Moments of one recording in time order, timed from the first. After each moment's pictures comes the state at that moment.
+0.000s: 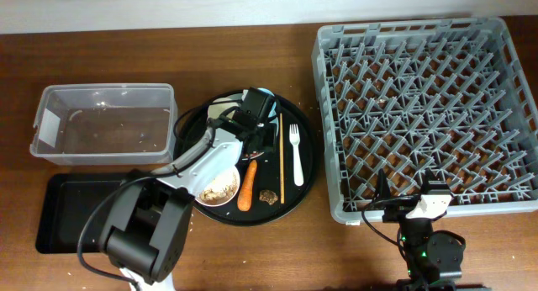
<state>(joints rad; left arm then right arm) -0.51 1.92 1.26 -0.44 -0.09 -0.35 0.01 0.01 0.01 -0.07 0.03 0.08</state>
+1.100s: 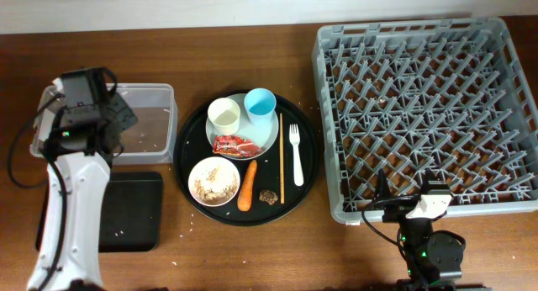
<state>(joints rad) 0.14 1.46 1.25 -0.66 -0.23 -0.39 0.01 0.01 0.01 -0.07 0.03 0.08</state>
